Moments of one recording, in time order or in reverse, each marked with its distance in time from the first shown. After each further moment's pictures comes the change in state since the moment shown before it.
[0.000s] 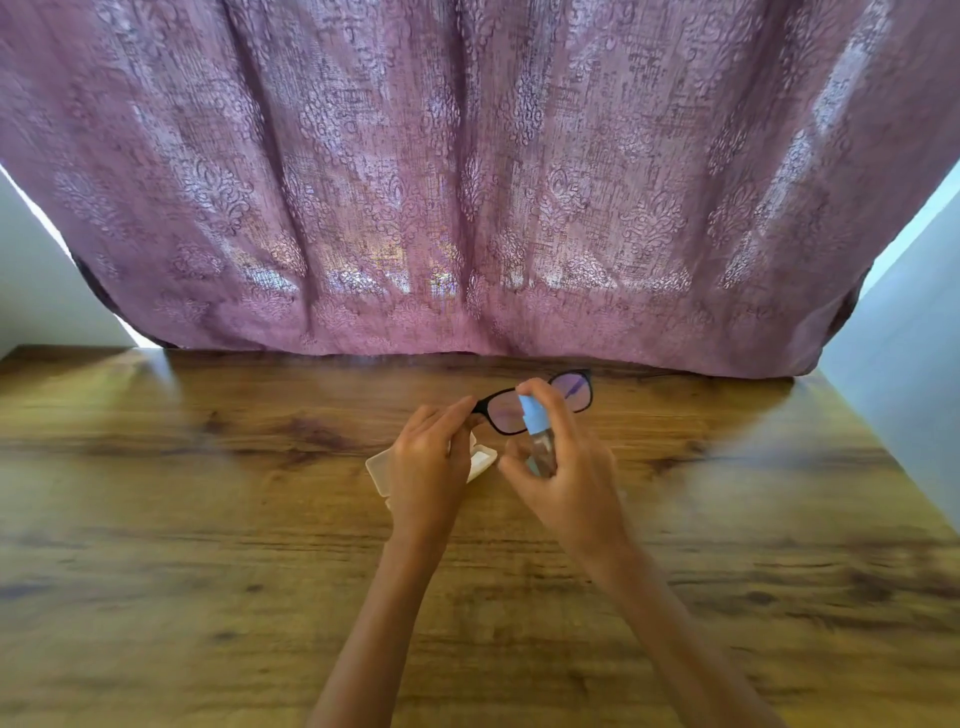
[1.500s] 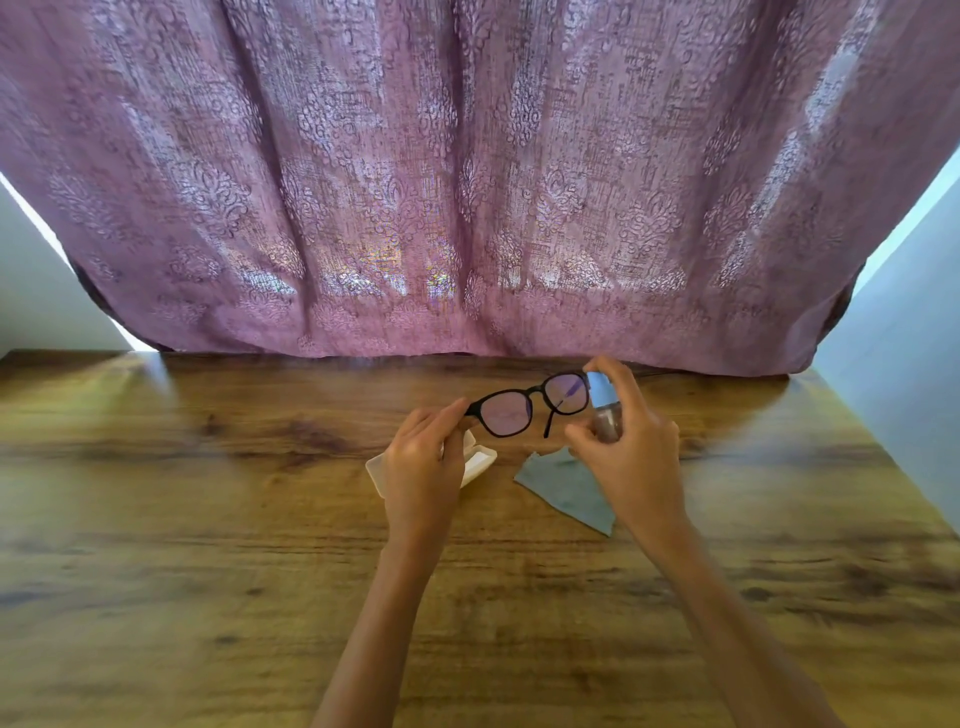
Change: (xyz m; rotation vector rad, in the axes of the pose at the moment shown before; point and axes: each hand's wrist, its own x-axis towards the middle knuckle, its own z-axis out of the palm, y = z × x) left_hand 0.000 0.002 -0.006 -0.056 0.003 -0.042; right_hand 0.016 0.031 -0.032 -0.139 0.123 0.130
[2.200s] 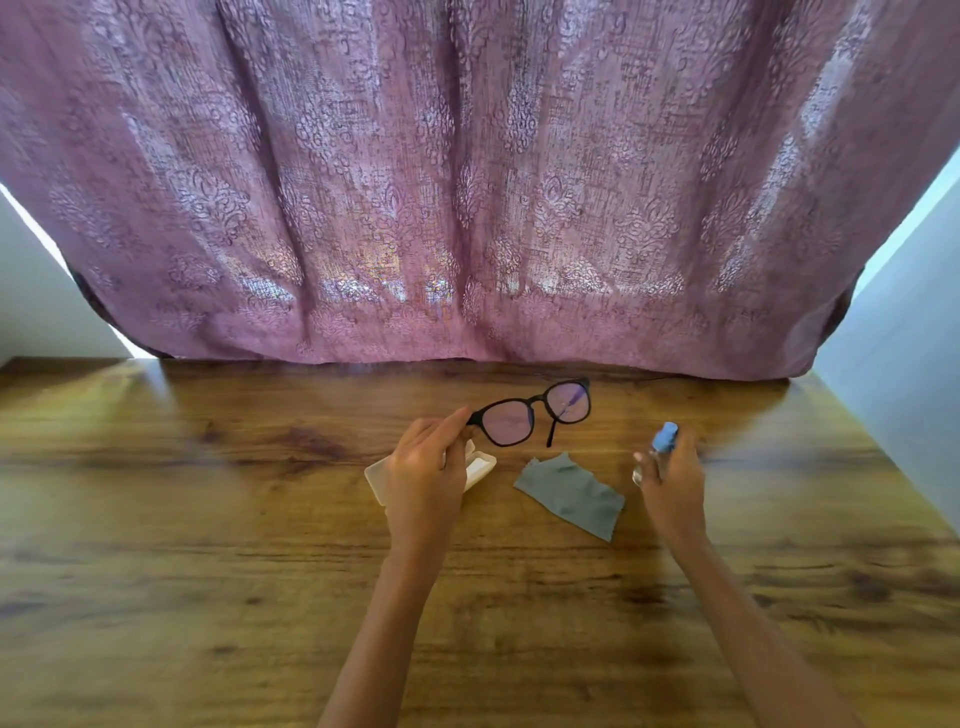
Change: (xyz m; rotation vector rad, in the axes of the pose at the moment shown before) left_hand -0.003 0.002 0.001 0.017 -0.007 -0.005; right_hand -0.025 0.133 0.028 0.086 0.038 0.462
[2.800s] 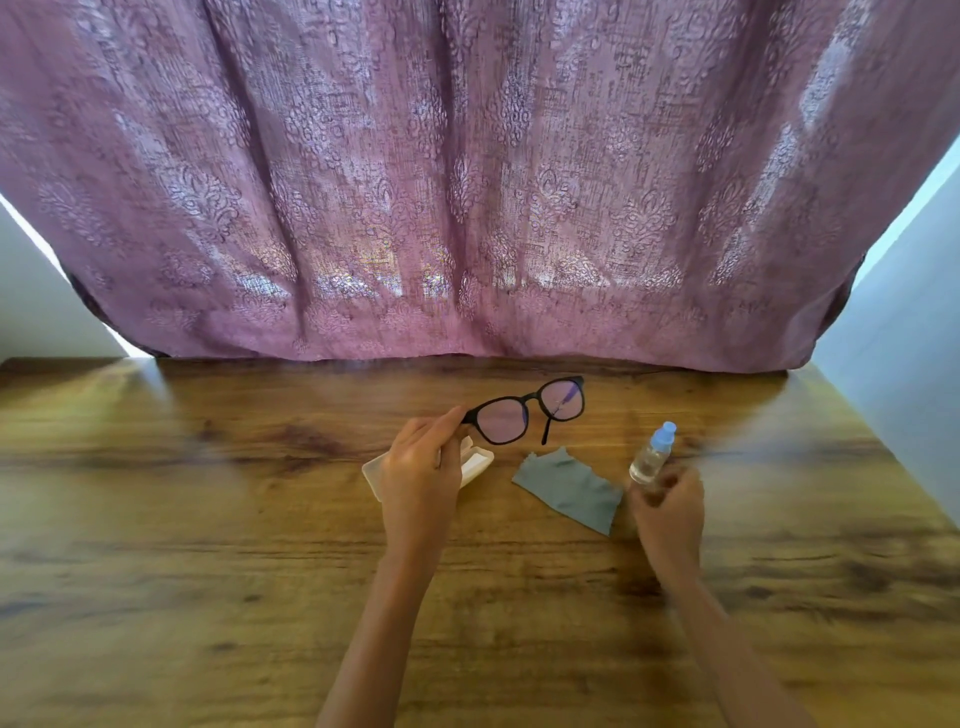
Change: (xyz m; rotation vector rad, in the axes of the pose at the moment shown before) left_hand -0.003 -0.006 0.002 0.001 -0.013 -0.027; right_hand -0.033 0.017 0.006 -0.021 0.114 0.174
